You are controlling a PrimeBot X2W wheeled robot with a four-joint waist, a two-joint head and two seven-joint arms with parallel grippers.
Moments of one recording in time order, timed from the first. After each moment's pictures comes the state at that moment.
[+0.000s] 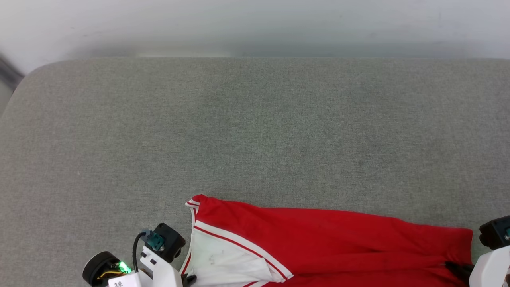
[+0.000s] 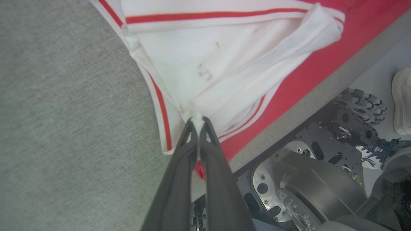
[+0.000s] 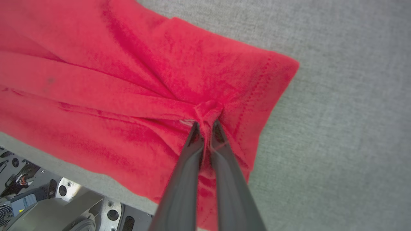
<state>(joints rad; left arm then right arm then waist) -0.17 0.75 -0.71 -0.19 -0.78 0.02 0.61 0.07 -0.63 0.16 0.04 0.64 0.13 0.60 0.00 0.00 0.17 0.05</state>
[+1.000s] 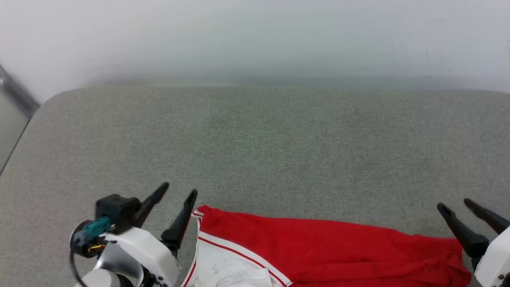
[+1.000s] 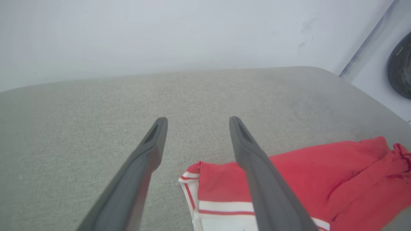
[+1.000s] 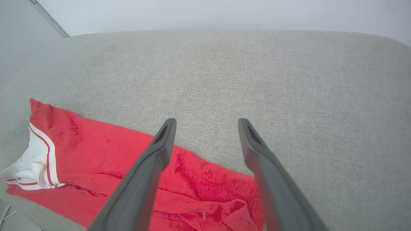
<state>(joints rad) -0.15 0.57 -0.53 -0.08 -0.72 0.10 0.03 0.04 -0.54 0.03 -0.09 0.71 0.13 0.43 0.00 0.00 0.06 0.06</state>
